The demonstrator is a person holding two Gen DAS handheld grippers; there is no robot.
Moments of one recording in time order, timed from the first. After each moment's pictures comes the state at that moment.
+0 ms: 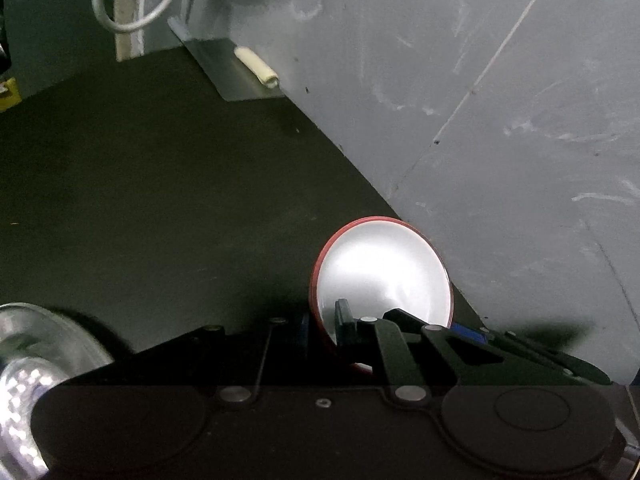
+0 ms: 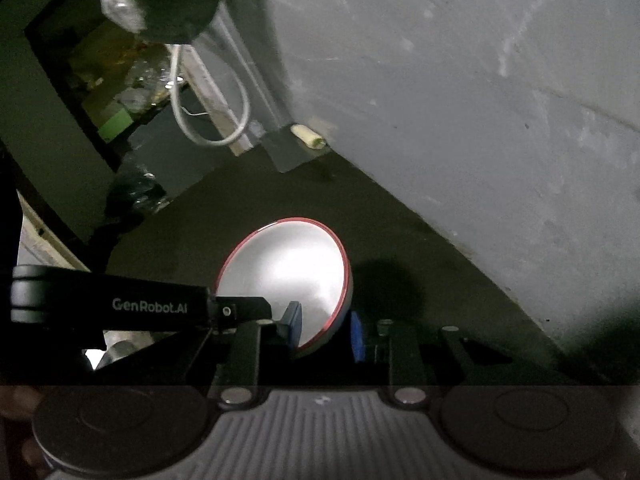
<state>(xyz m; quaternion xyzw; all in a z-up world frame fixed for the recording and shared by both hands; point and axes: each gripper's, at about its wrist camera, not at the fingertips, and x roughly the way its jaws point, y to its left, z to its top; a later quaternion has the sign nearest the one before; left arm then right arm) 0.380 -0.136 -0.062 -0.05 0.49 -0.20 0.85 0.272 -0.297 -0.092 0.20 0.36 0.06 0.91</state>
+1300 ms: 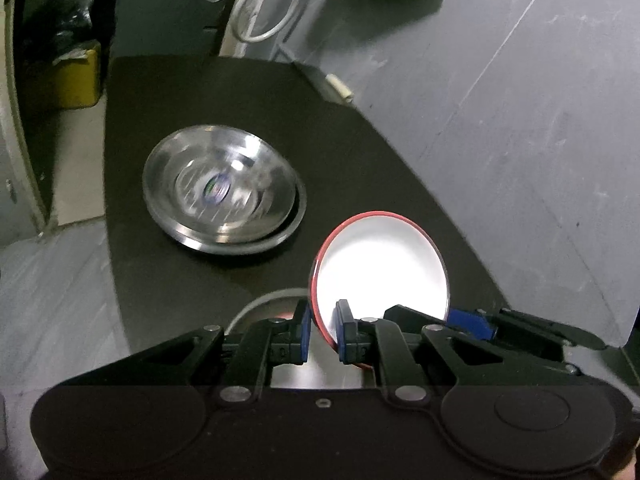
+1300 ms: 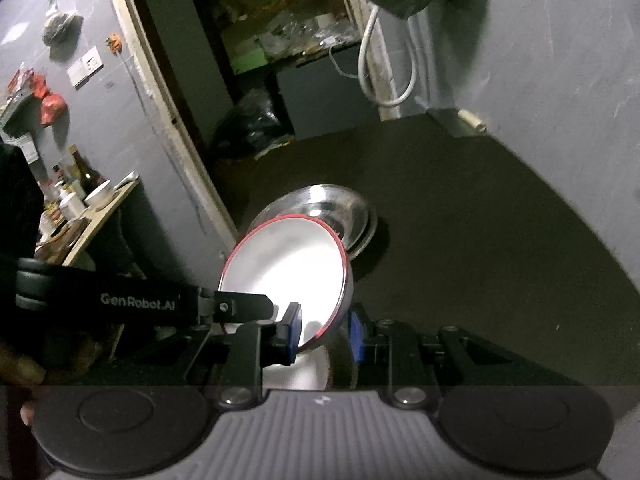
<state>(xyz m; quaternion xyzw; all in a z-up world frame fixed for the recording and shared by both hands) 0.141 0.013 -0.041 -0.13 0.43 -0.15 0.88 0.068 -0.160 -0.036 0.08 0.35 0.20 0.91</state>
